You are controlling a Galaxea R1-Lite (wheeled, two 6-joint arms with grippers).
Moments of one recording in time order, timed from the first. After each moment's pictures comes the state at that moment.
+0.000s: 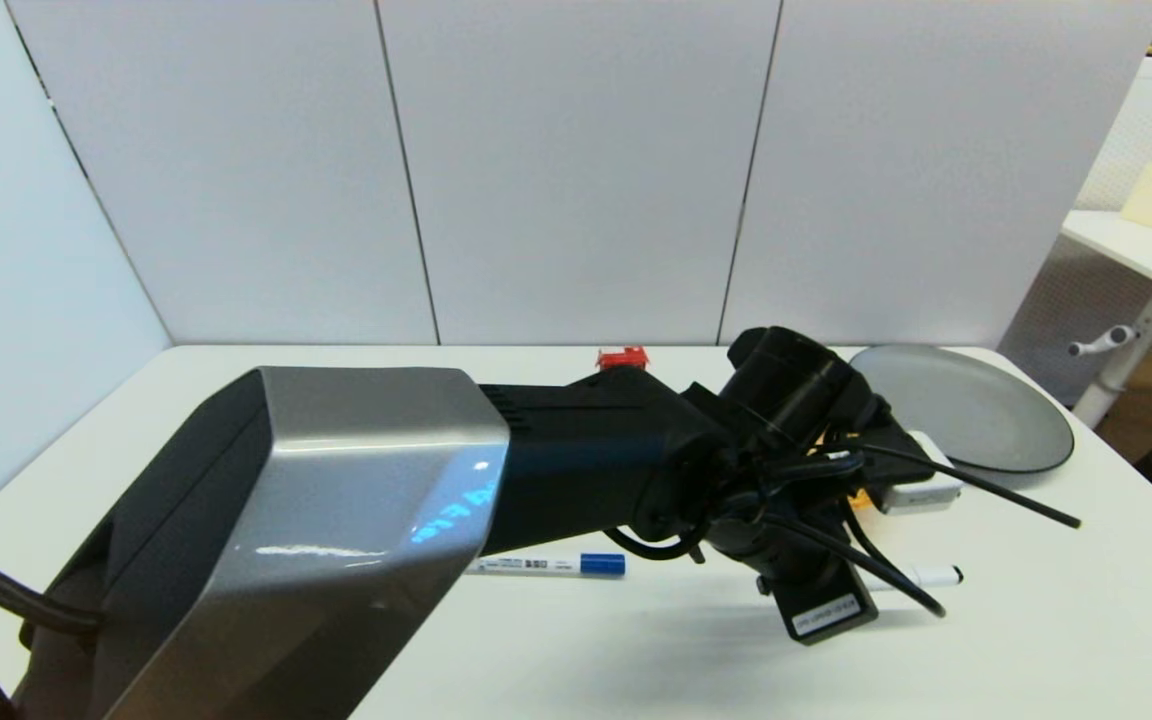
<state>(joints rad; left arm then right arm) -1.02 2.35 -1.96 0.38 -0.31 0.47 0.00 0.00 0.00 -0.01 0.00 0.01</state>
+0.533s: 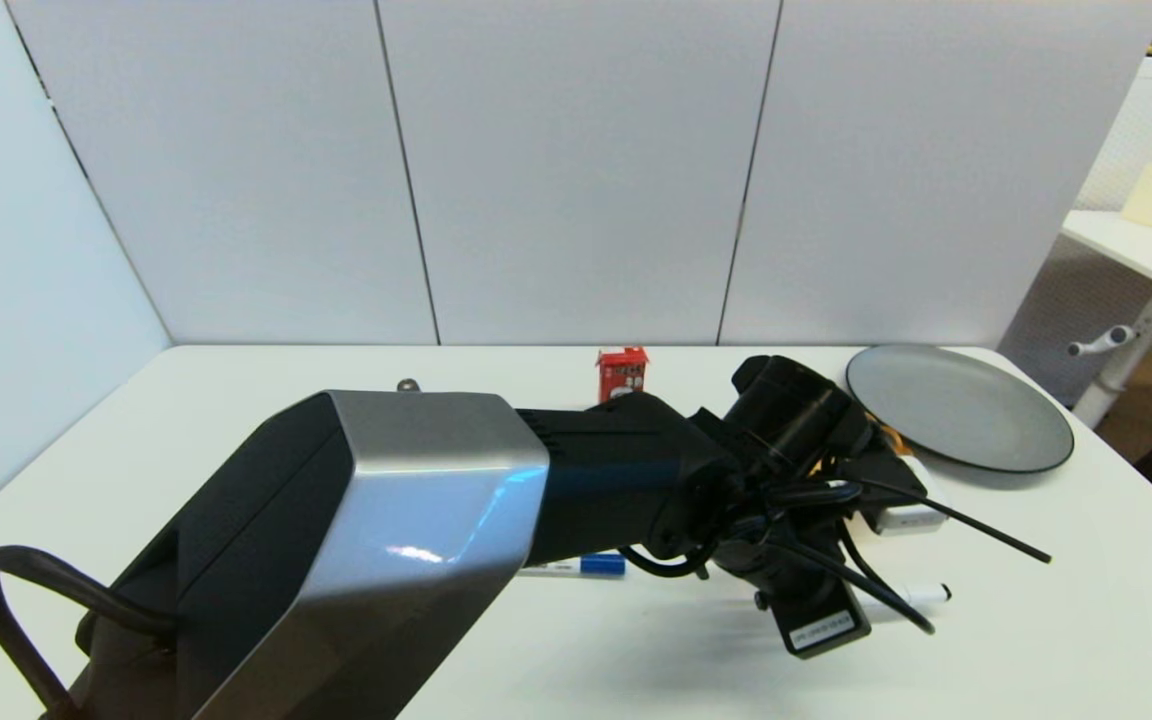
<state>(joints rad) -1.02 2.39 -1.97 0.36 -0.31 0.47 0.00 0.00 0.00 -0.01 0.00 0.01</state>
